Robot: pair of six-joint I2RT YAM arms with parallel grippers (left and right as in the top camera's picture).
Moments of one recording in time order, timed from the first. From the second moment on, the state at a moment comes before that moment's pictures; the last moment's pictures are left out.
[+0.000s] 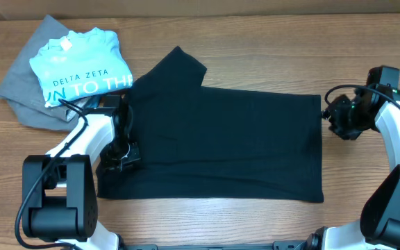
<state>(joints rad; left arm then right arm) -0.03 1.78 0.97 -0.95 0.02 -0.34 -0.31 1.68 1.21 -0.88 -0.29 0.49</state>
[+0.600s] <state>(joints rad) -0.03 1.53 1.32 -1.02 0.16 -0.14 -0.27 1.91 1.21 -0.33 -0.24 0.46</state>
